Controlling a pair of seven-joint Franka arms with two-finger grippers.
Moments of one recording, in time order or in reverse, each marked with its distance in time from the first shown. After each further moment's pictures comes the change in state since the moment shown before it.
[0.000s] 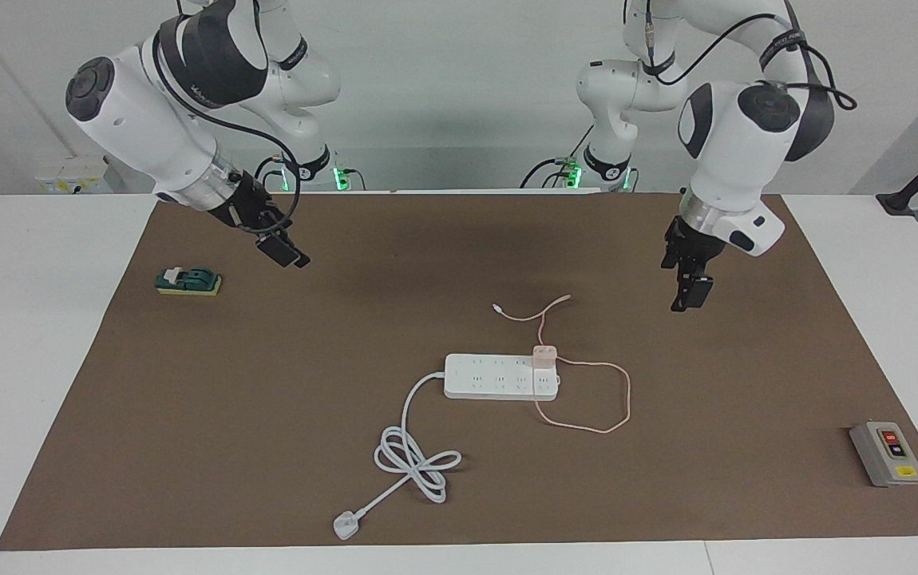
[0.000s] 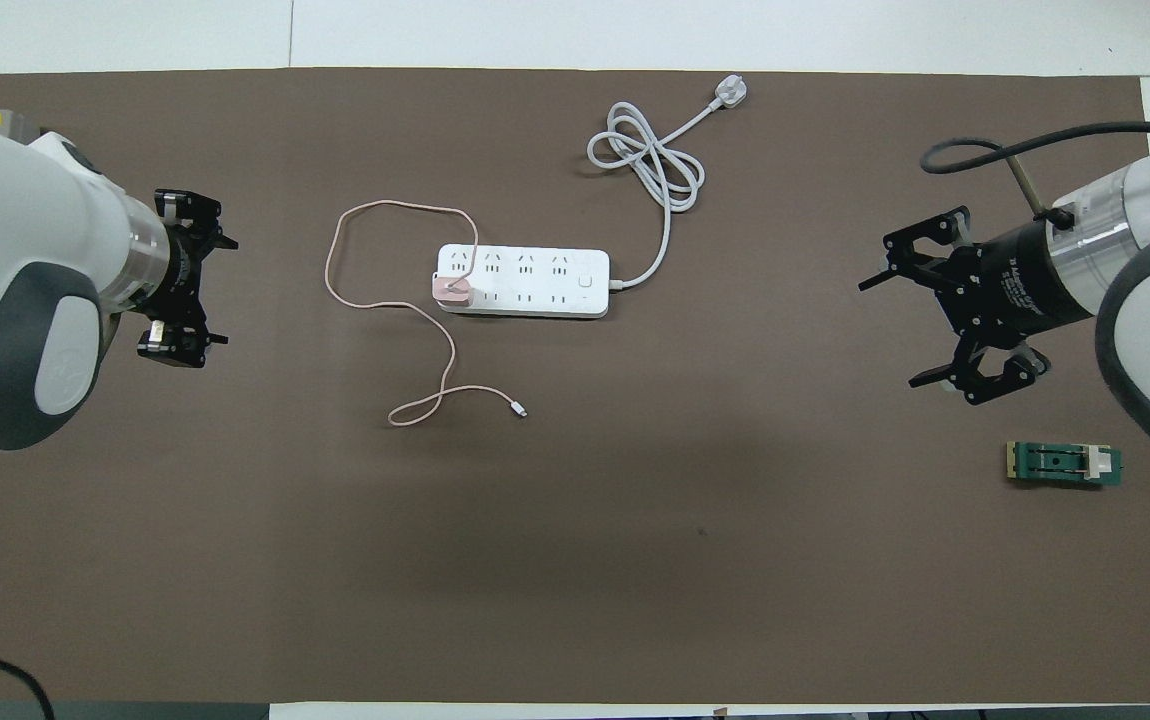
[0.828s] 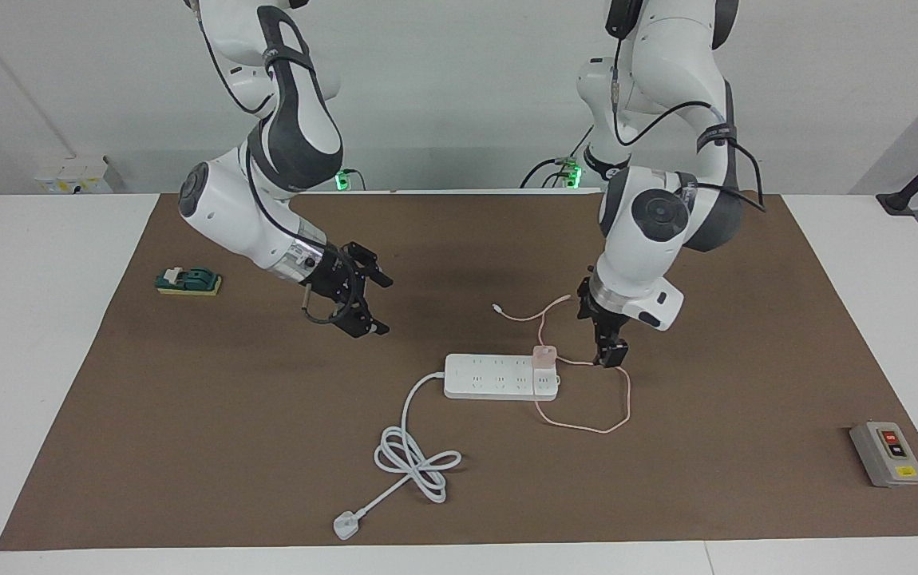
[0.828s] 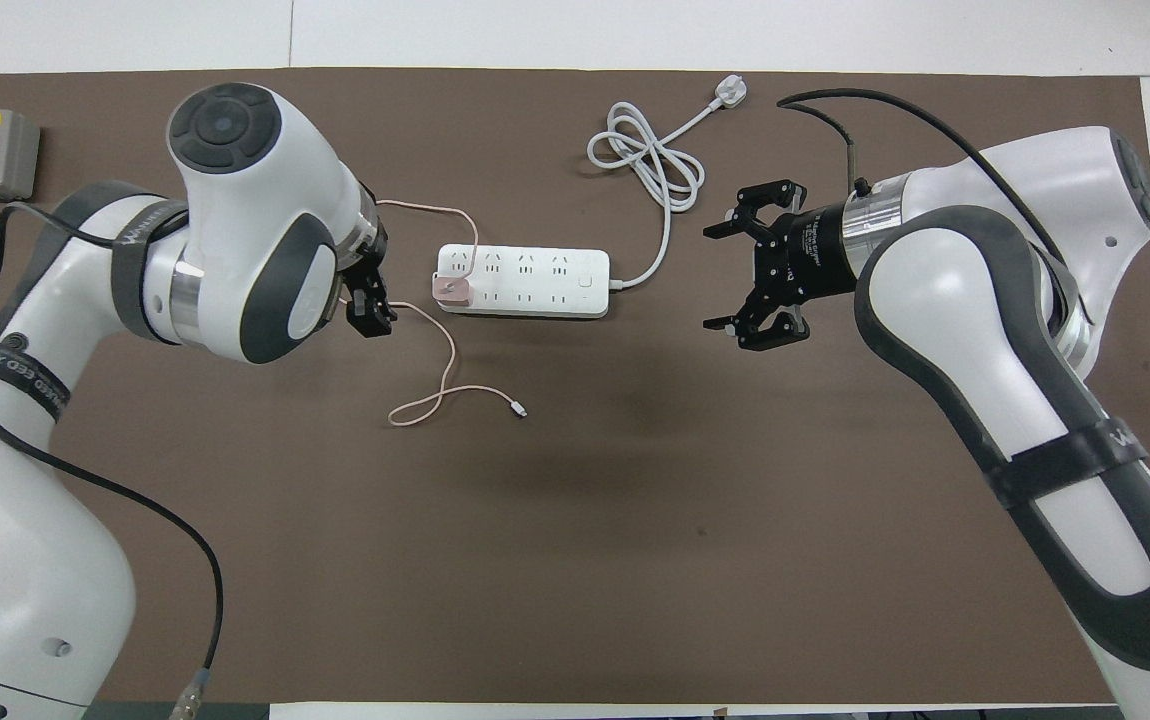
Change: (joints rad) left arm -0.178 0.296 -0.003 0.211 -0.053 0.009 -0.357; right arm 0.146 0.179 0.000 -0.087 0.389 0.405 0.299
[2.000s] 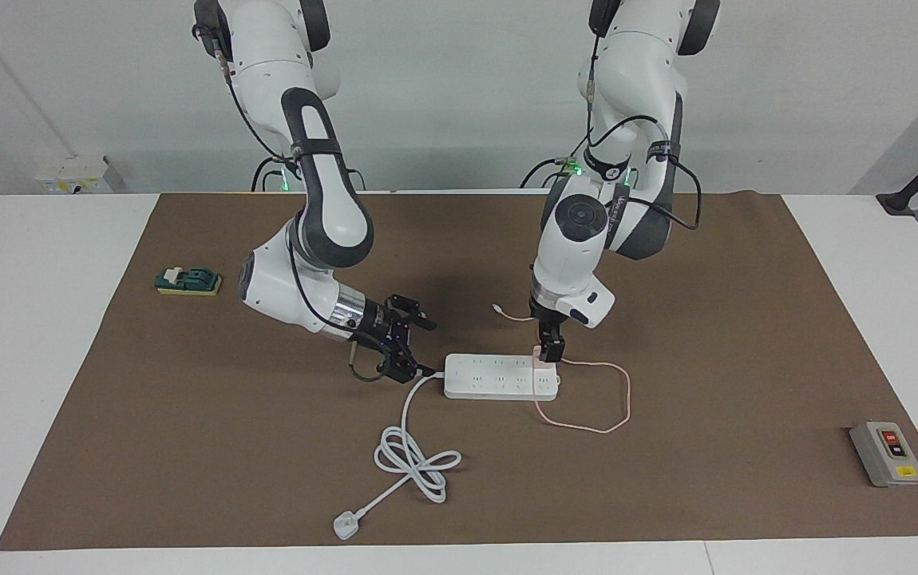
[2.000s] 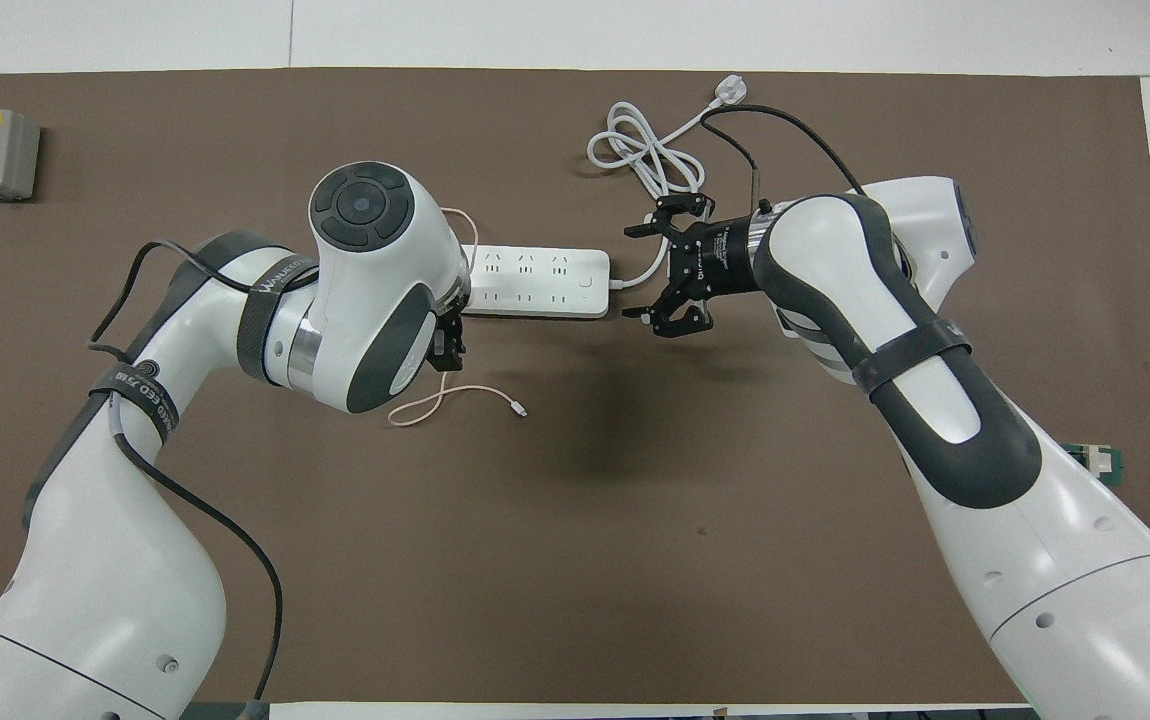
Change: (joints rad) left arm -0.107 0.007 0.006 -0.103 0.000 0.139 0.008; right arm 0.085 0.247 0.005 0.072 0.355 0.133 -0.288
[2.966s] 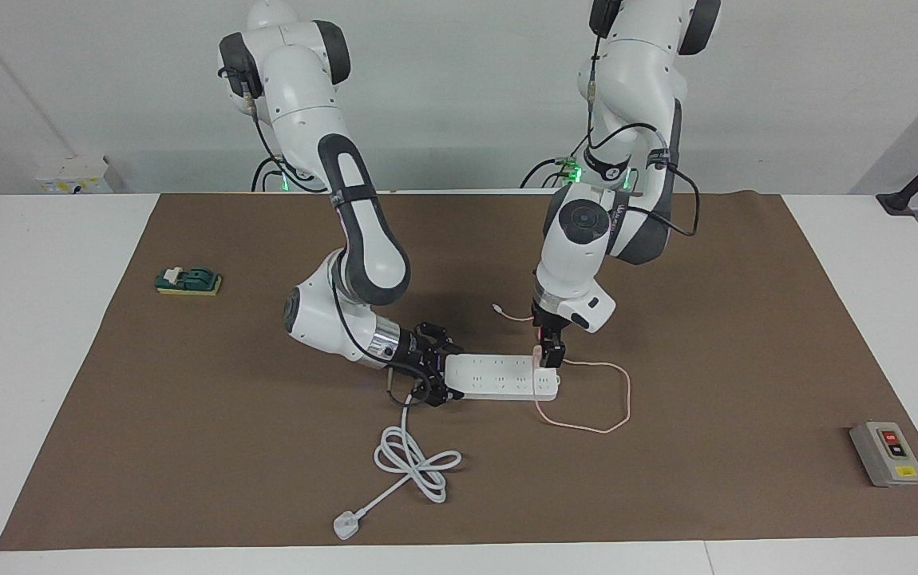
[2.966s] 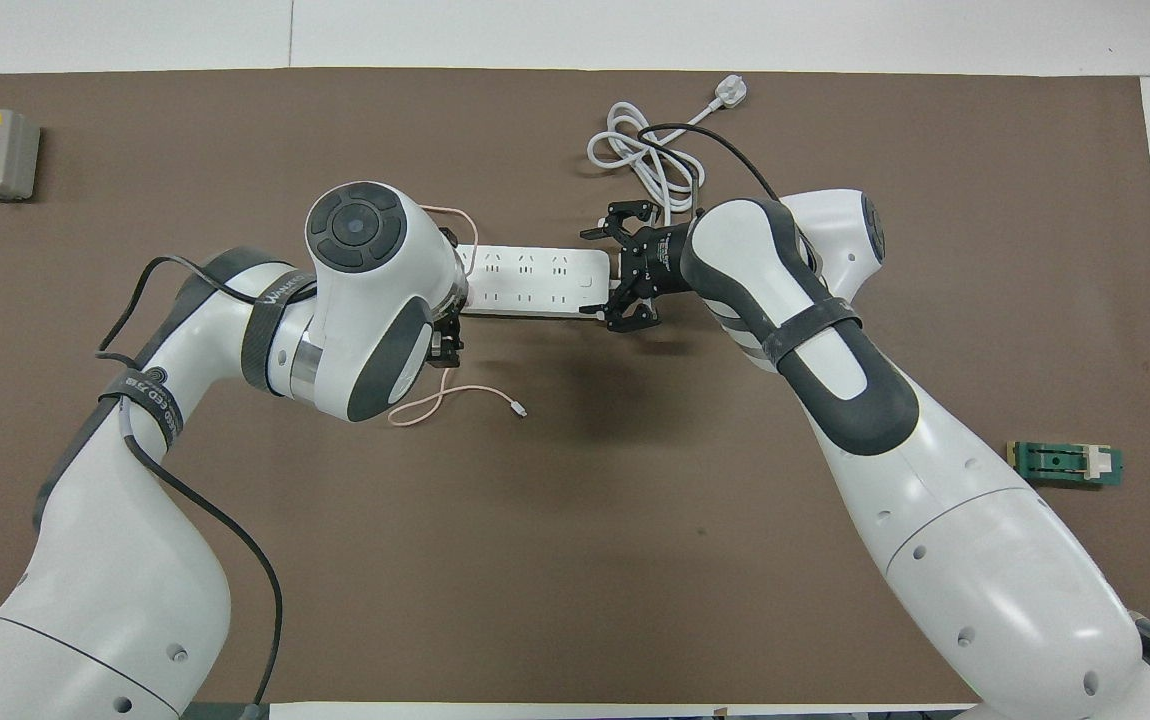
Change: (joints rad) left arm 0.001 0.005 0.007 -0.051 0.002 0.094 0.028; right arm 0.045 0.182 0.002 0.143 0.073 0.046 -0.064
